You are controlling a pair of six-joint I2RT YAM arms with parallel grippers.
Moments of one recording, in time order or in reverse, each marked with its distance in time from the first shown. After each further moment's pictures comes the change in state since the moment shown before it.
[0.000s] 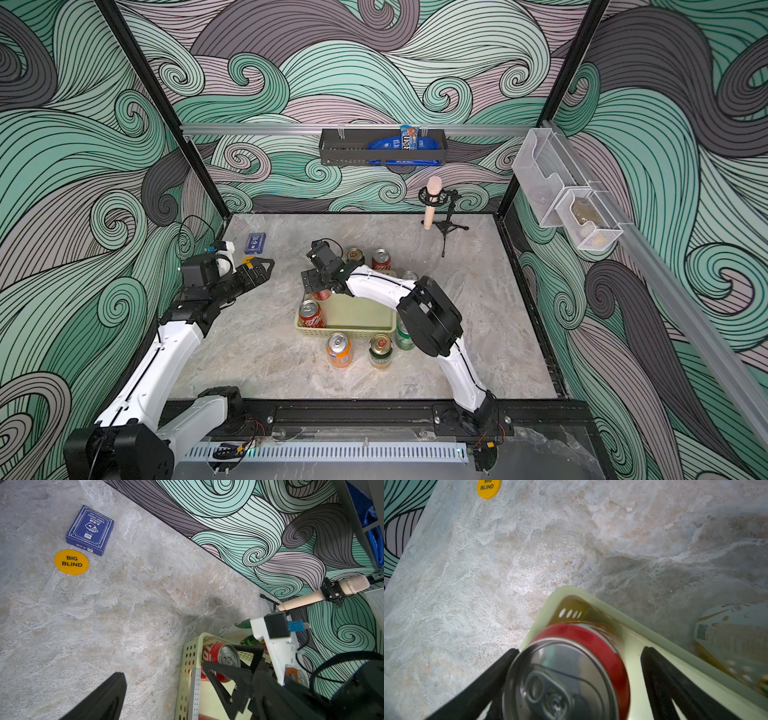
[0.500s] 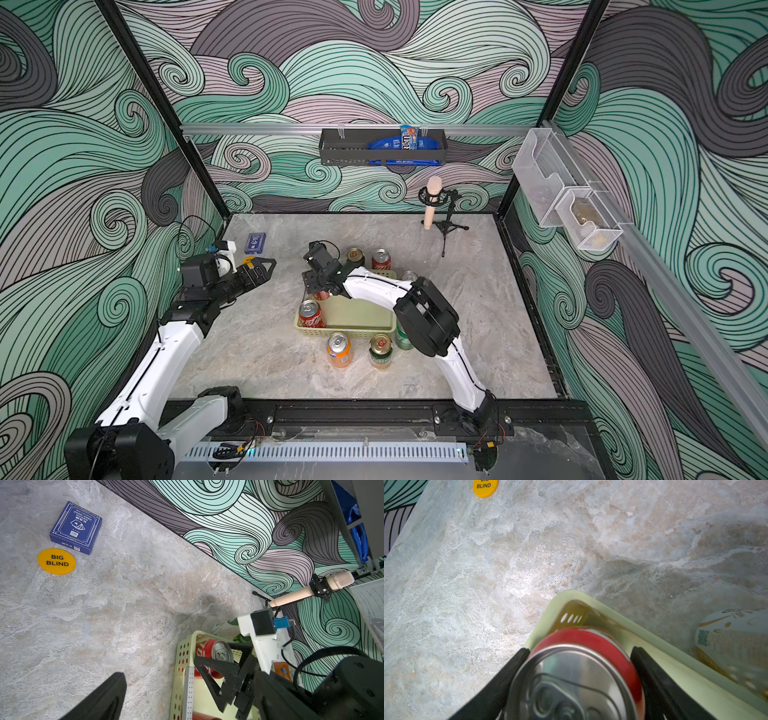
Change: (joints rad) left arm 0.006 0.000 -0.002 0.016 0.042 0.000; right arm 0.019 0.013 0.008 0.013 0.046 -0.019
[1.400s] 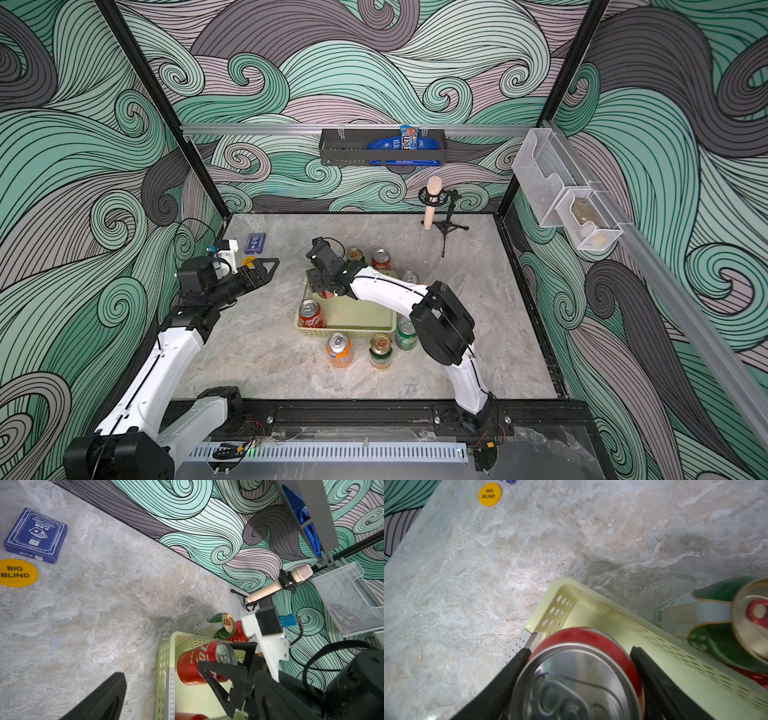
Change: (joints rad) left arm 0.000 -0.043 -0.041 0.108 0.126 -0.013; right arm 0.007 -0.160 -0.071 -0.056 0.067 -0.034
